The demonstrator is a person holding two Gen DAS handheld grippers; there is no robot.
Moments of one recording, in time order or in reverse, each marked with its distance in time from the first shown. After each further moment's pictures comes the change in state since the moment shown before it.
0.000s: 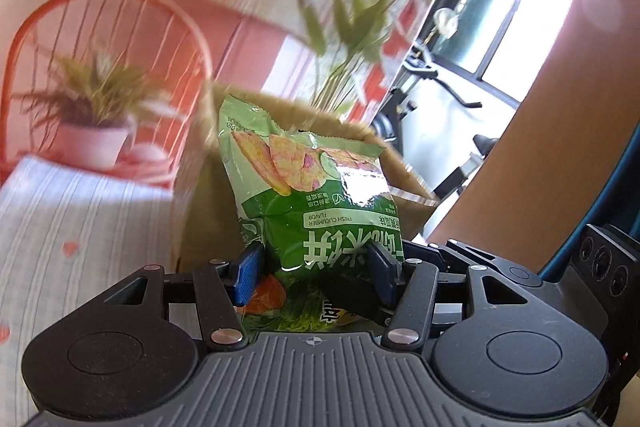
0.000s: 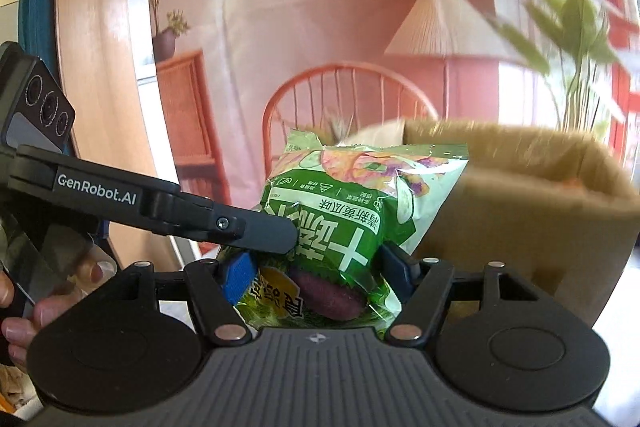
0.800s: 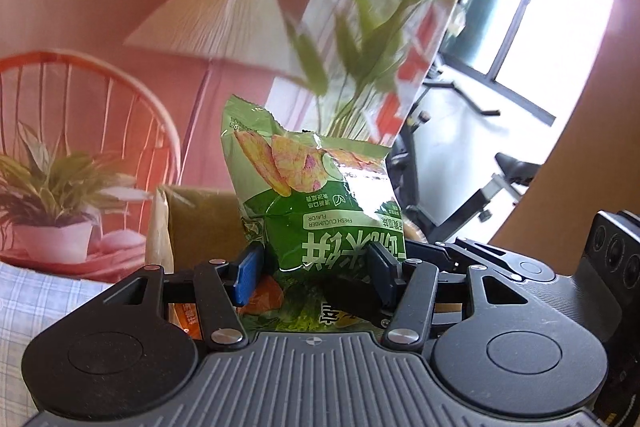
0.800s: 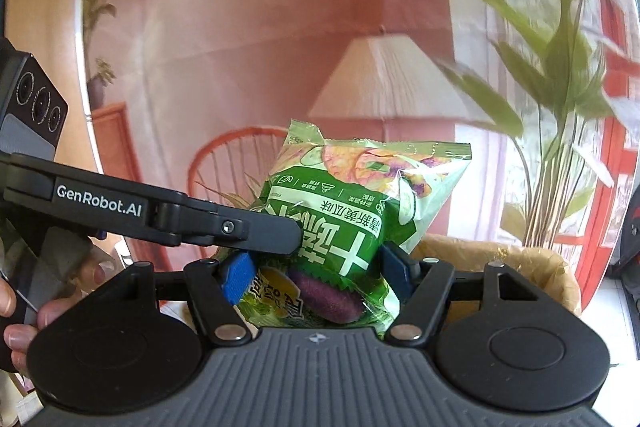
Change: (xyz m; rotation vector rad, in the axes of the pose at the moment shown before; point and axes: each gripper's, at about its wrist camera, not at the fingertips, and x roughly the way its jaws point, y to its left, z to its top) left arm 0.125 -0.002 0.122 0.051 0.045 0.030; right arm 0.089 -0.121 0.105 0.026 0.020 -0.062
